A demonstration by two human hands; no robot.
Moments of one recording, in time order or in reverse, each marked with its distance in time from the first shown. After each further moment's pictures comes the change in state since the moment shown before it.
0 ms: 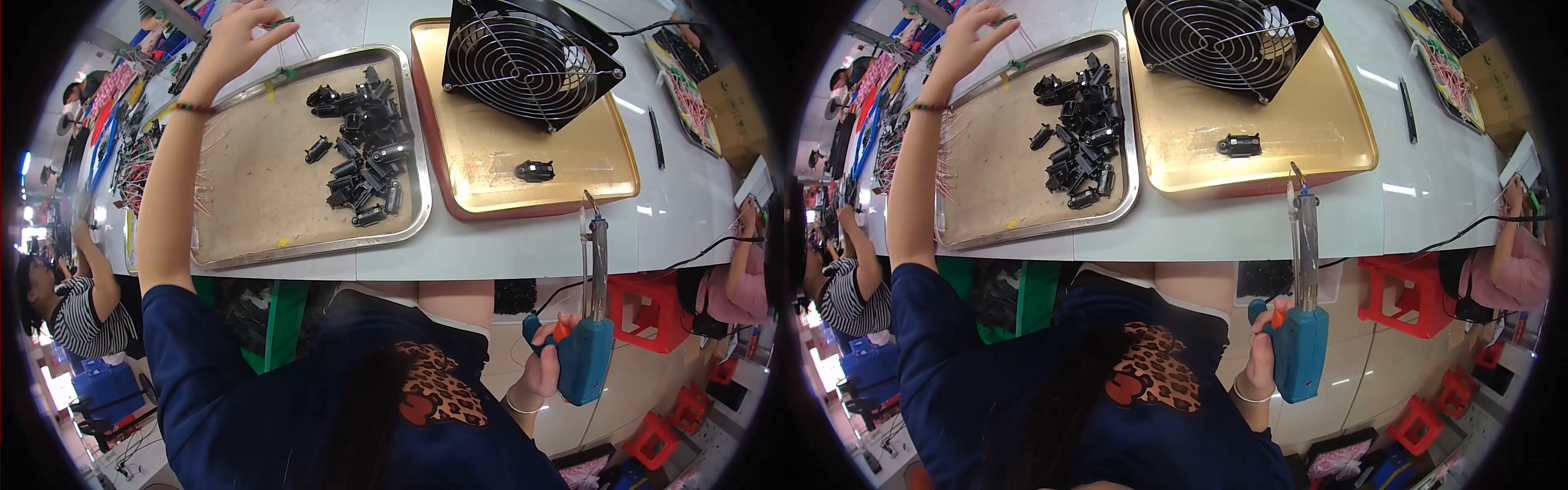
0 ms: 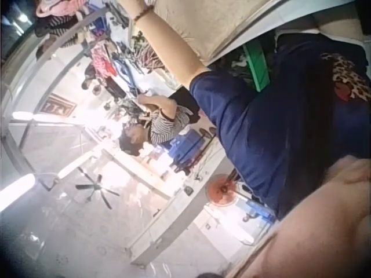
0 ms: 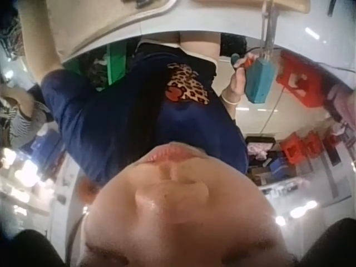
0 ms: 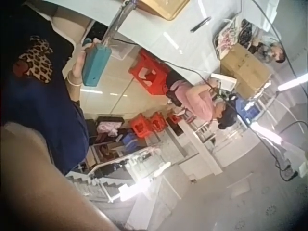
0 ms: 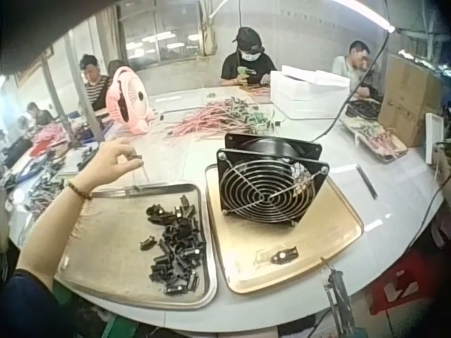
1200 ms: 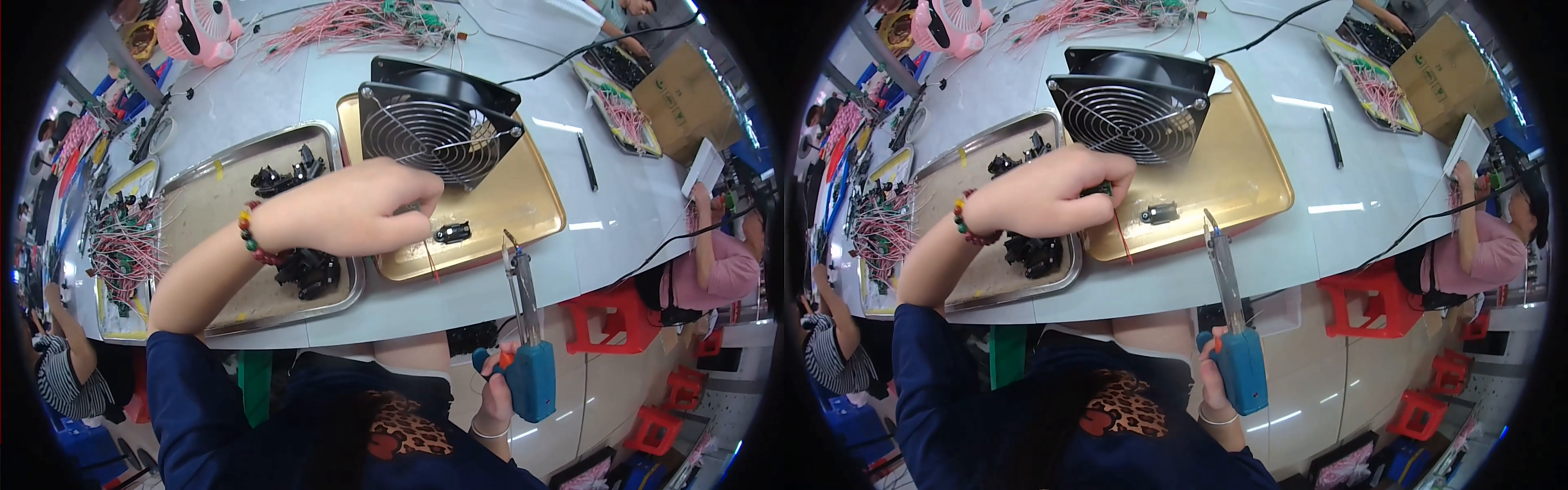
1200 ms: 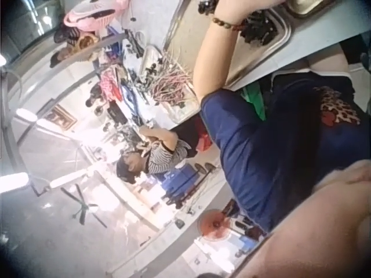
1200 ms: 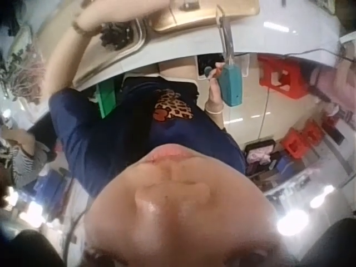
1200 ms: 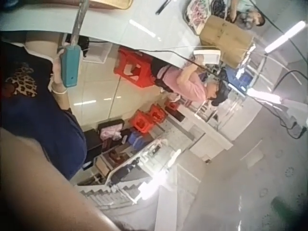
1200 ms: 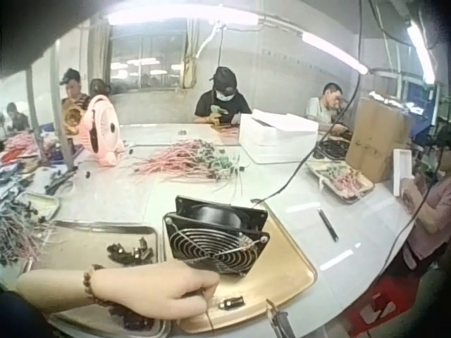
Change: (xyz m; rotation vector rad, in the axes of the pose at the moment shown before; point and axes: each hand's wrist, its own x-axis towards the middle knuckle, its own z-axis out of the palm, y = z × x) left_hand 0.133 0.144 0.176 -0.472 -0.802 -0.833; right_hand 0.001 0.000 -0.003 0.013 -0.019 0.122
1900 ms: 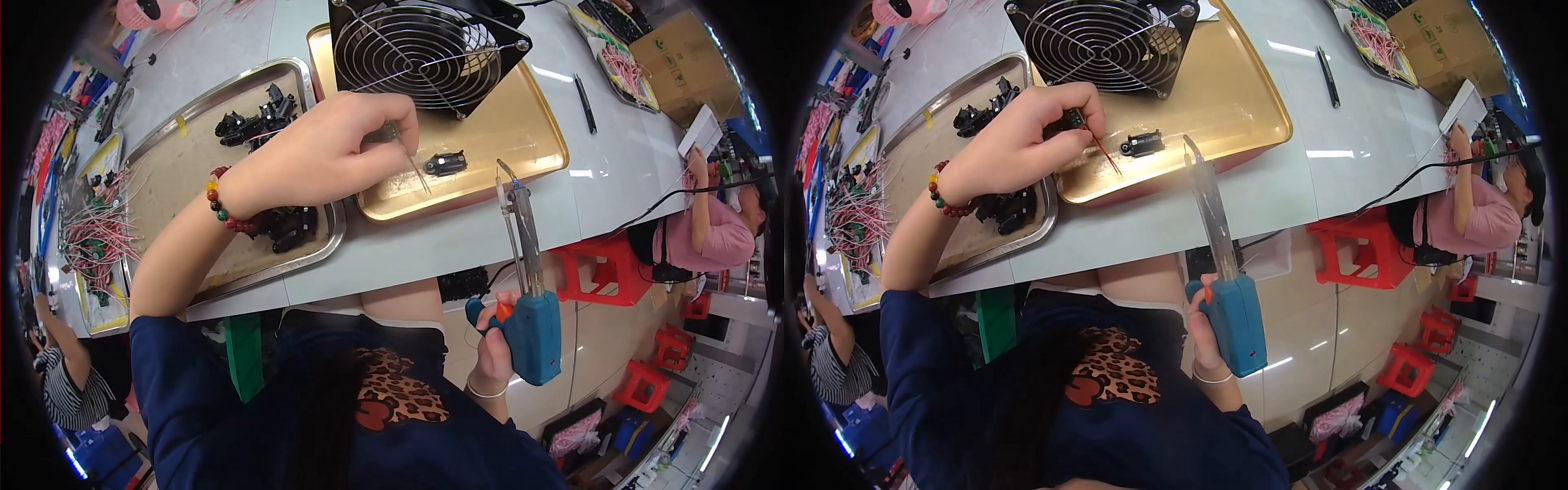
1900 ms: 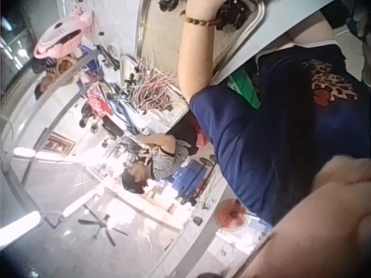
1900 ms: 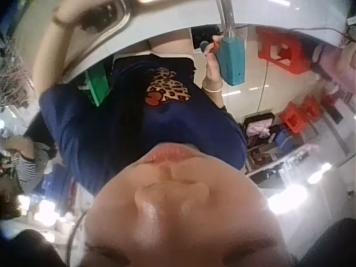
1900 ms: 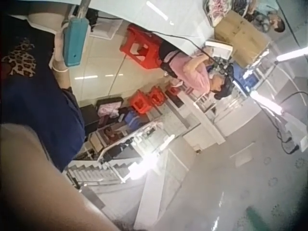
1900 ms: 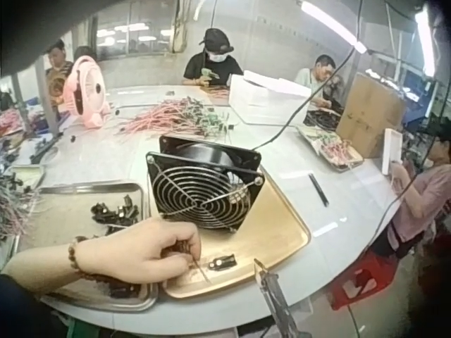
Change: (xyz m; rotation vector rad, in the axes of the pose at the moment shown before) left_hand -0.008 -0.022 0.018 -0.096 0.104 -0.102; right_hand 0.007 -0.007 0.010 -0.027 0.000 -0.031
